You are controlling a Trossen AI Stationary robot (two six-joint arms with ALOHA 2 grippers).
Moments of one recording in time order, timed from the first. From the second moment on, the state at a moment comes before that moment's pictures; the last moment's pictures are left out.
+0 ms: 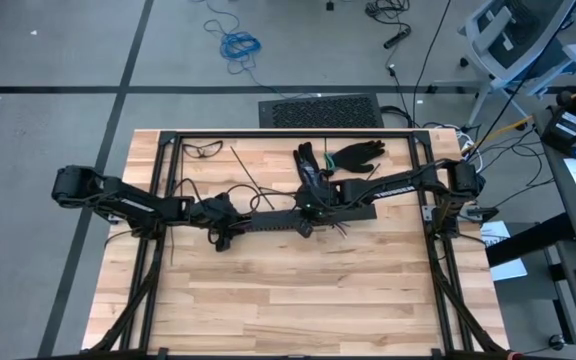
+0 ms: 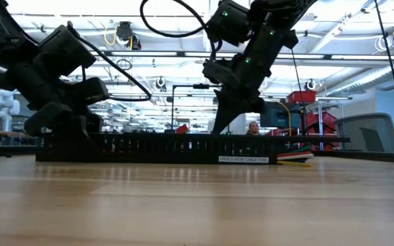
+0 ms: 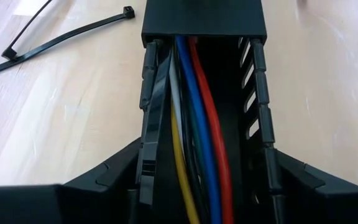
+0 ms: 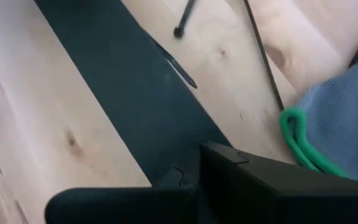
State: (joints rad) left arm 0.06 1.28 0.20 0.32 -0.02 -0.02; right arm -0.05 1.81 1.17 -0.39 0.11 0.51
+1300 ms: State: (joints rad) left arm 0.06 1.28 0.20 0.35 -0.03 0.04; right arm -0.04 1.97 1.17 0.05 0.02 0.62
